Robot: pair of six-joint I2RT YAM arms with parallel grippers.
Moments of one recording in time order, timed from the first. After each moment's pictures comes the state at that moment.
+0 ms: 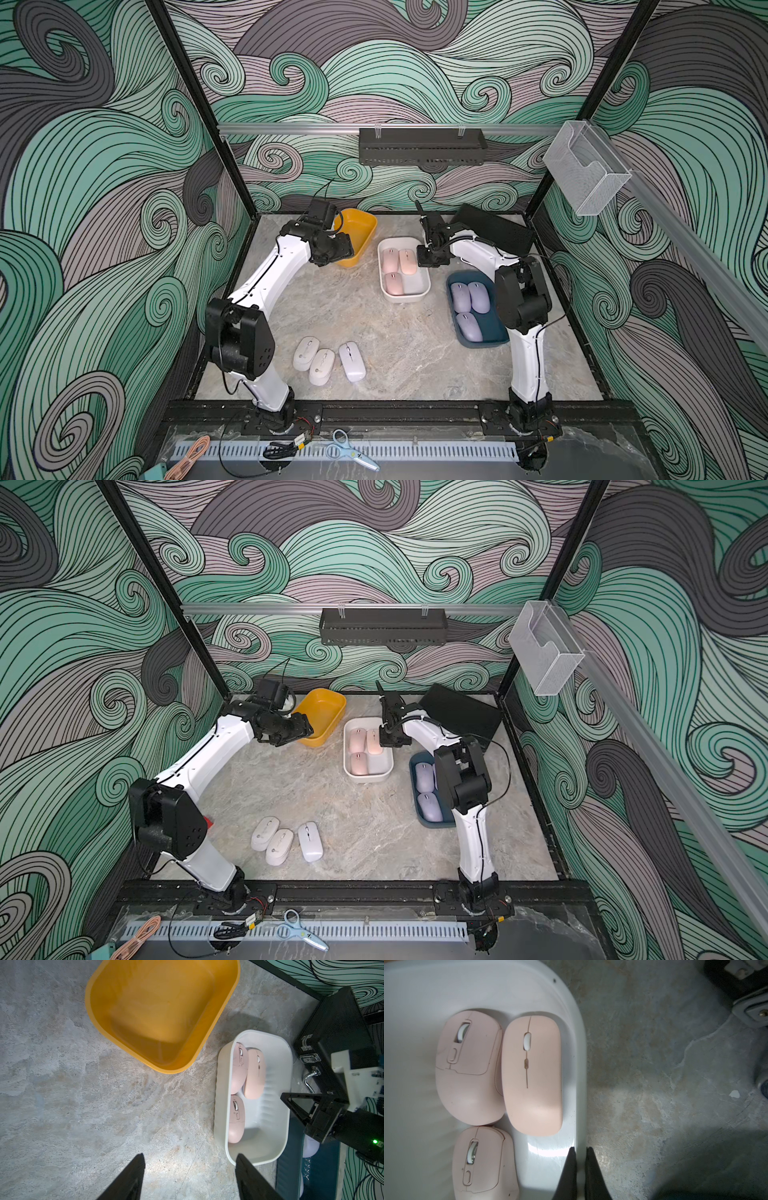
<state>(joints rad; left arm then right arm) -0.27 1.66 1.53 -0.89 0.12 -0.51 0.43 2.15 1.75 -0.81 -0.01 0.33</state>
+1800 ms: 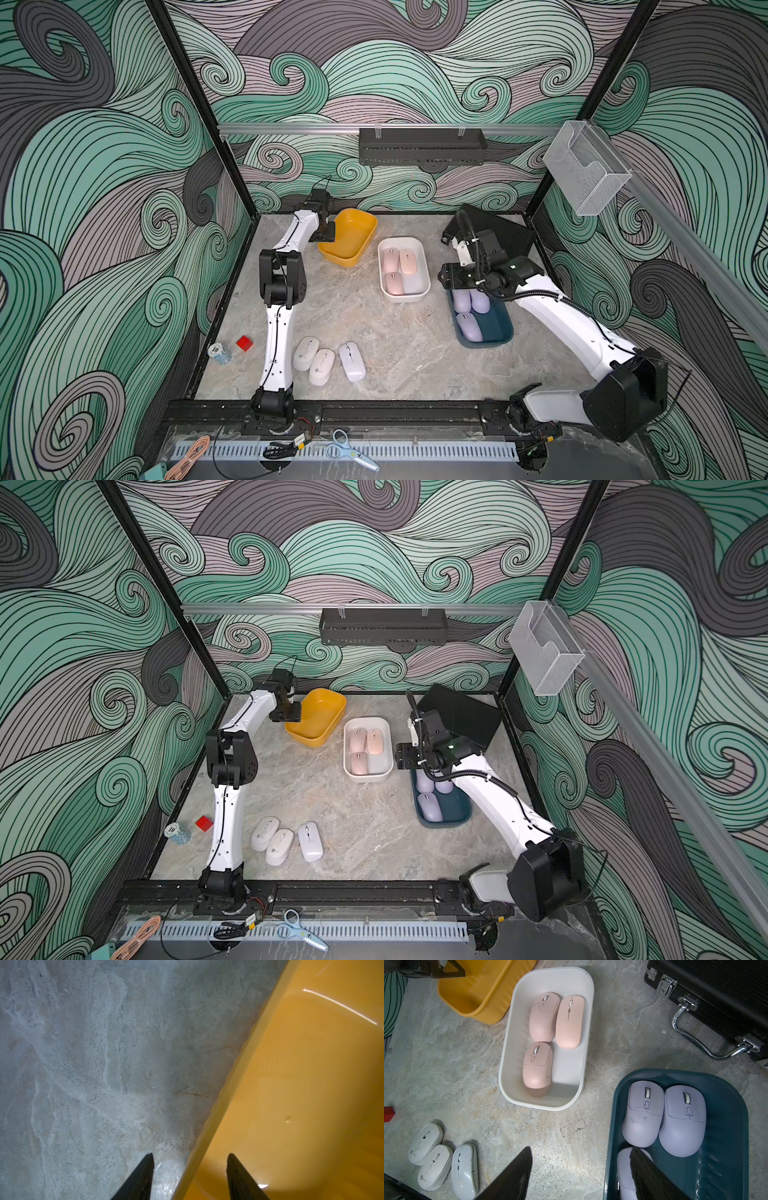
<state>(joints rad) -0.10 2.46 2.28 -0.98 -0.12 -0.10 0.45 1.35 1.18 -0.76 -0.05 0.30</state>
